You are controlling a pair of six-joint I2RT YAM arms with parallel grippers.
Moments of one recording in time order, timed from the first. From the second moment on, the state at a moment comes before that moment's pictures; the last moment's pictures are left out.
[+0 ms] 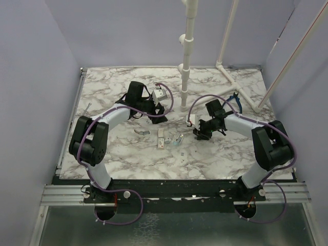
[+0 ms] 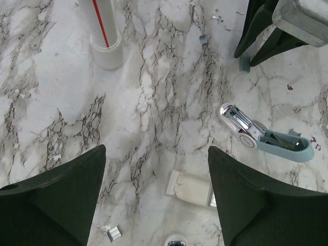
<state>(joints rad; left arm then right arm) -0.36 1.75 1.14 -0.09 0.84 0.46 0.38 1.66 0.90 -0.41 -0.52 -1.01</state>
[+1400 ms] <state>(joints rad) -0.36 1.75 1.15 -0.08 0.82 0.39 0.33 1.73 0.97 -0.54 -0.63 -1.17</state>
